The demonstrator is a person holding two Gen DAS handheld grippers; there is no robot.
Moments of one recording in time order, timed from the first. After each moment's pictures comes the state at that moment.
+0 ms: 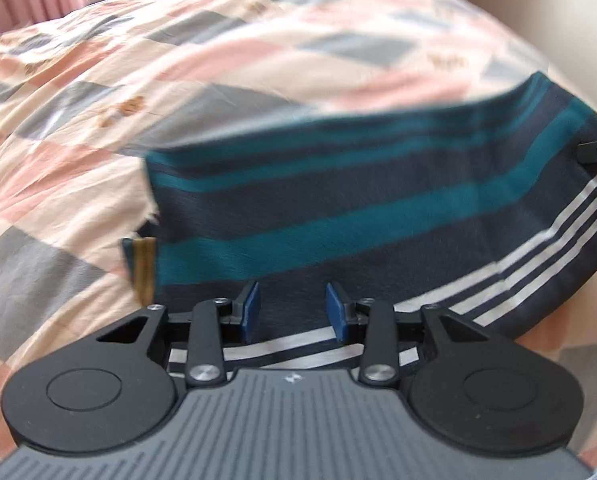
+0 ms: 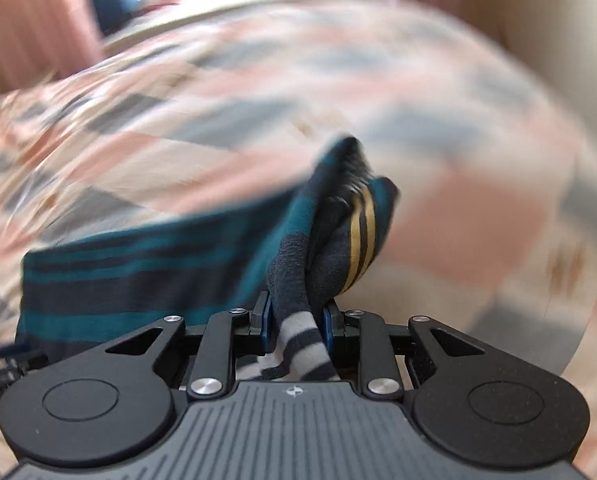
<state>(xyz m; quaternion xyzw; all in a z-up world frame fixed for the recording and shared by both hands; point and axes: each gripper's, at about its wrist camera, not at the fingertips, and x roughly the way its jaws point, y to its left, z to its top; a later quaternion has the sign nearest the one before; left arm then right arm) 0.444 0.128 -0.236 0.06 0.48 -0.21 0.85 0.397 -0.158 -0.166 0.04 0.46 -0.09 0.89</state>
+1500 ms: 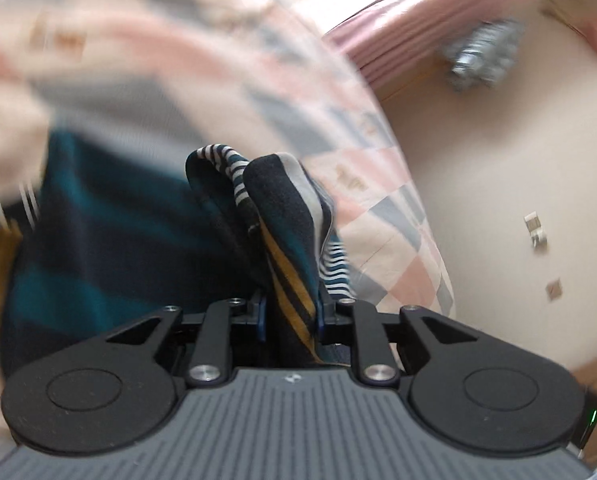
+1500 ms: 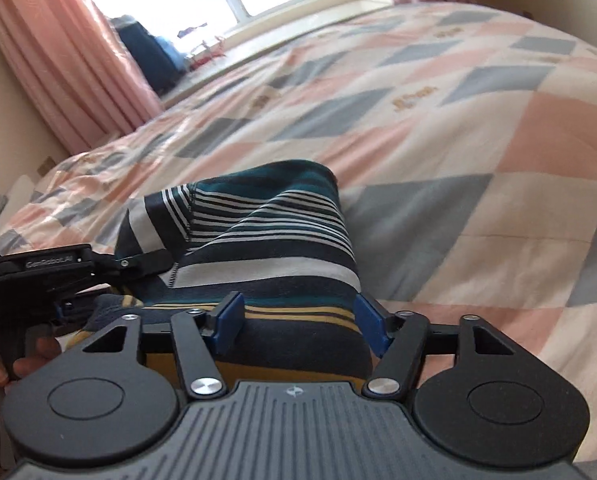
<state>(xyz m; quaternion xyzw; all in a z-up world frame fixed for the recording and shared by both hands) 0.496 0.158 -0.245 -0.24 0.45 -0.34 0.79 0.348 -0.098 -0.230 0.22 0.37 0.00 0.90</state>
